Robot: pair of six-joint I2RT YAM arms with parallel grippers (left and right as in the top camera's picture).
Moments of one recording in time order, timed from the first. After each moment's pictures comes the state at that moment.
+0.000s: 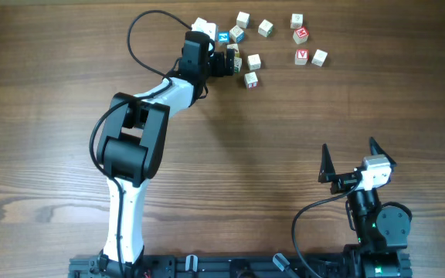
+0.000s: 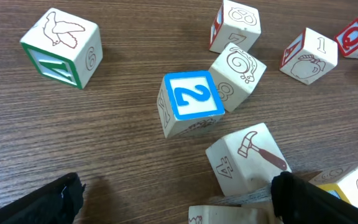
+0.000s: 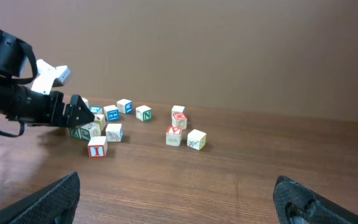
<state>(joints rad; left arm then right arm) -0.33 2.33 1.50 0.21 0.06 -0.24 0.02 0.02 0.01 0.00 -0.10 -0.05</state>
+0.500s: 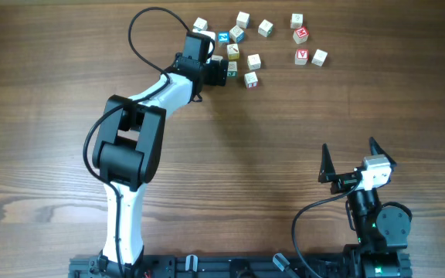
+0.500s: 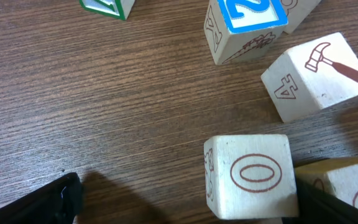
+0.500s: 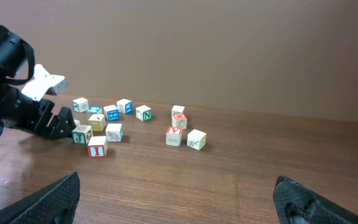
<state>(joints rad) -0.33 2.28 1.52 -0.08 -0.06 -0.11 0.02 0.02 0.01 0.00 -0.10 -0.05</state>
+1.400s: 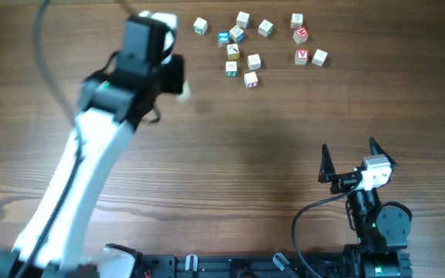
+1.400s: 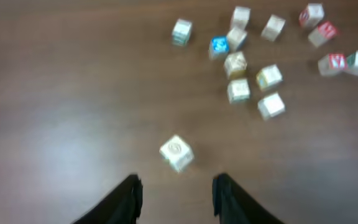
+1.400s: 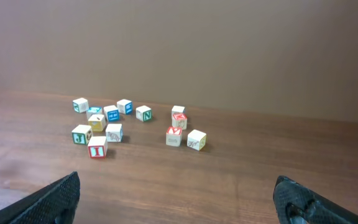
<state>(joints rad) -0.32 1.48 1.50 -0.87 -0.12 -0.16 0.02 0.02 0.01 0.00 -0.10 -0.05</state>
